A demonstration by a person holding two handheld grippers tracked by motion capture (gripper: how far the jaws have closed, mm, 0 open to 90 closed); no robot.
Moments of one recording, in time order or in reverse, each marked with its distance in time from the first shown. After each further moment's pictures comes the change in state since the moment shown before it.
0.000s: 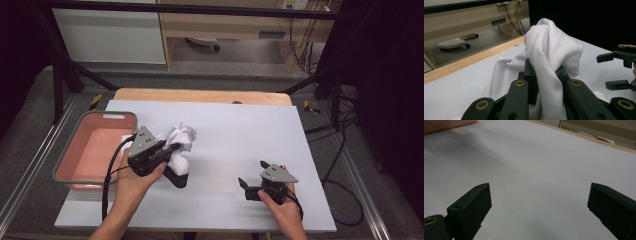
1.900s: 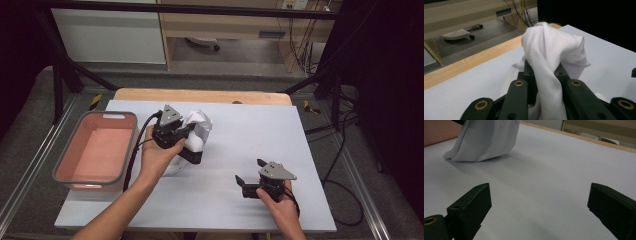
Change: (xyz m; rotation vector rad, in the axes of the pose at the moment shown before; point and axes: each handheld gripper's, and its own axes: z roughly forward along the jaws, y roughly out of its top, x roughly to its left) left arm 0.024 0.024 0.080 0.080 0.047 -0.017; right arm 0.002 0.006 0.006 -0.023 0.024 0.040
